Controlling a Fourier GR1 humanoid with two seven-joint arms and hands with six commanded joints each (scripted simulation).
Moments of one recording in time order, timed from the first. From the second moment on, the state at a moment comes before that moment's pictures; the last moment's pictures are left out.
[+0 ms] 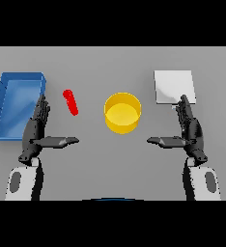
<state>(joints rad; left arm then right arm) 0.00 0.00 0.00 -1.57 0.00 0.00 0.00 0.00 0.00 0.00 -1.57 0.00 0.00 0.00</state>
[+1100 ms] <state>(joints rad) -0.09 0.05 -0.05 -1.47 -0.17 0.04 -0.03 0.12 -0.04 0.12 -1.72 0.23 -0.04 -0.11</state>
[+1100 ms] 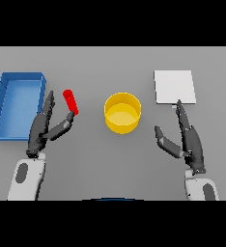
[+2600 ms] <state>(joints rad) -0.56 -0.02 0.09 -0.79 -0.21 0.20 -0.39 0.12 -0.06 0.11 -1.72 0.22 -0.03 -0.12</state>
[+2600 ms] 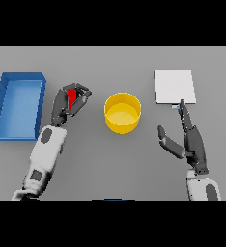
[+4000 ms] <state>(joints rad) -0.84 0.25 -0.50 -0.97 -0.80 -0.06 0.02 0.13 -0.06 0.15 -1.72 0.29 -0.06 -0.16</state>
